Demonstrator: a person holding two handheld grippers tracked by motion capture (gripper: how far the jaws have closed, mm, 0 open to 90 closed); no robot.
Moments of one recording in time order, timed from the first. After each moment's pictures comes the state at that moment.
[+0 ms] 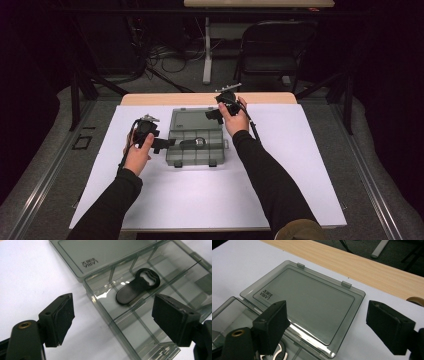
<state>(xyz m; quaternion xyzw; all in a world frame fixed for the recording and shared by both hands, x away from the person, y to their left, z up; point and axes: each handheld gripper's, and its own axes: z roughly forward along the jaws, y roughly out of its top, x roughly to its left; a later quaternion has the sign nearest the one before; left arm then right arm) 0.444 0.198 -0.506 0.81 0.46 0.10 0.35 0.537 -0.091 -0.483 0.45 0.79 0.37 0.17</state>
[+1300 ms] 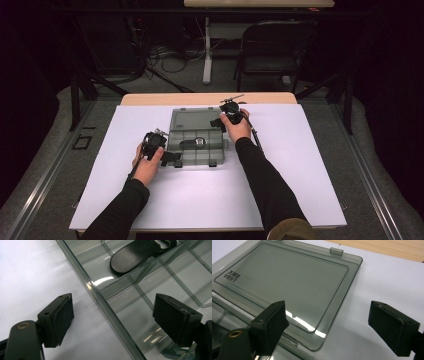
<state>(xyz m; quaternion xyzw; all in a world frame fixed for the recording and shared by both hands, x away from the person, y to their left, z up) 0.435 0.178 -0.552 0.83 0.46 0.09 0.30 0.547 -0.105 -0.535 0.50 0.78 0.35 0.14</state>
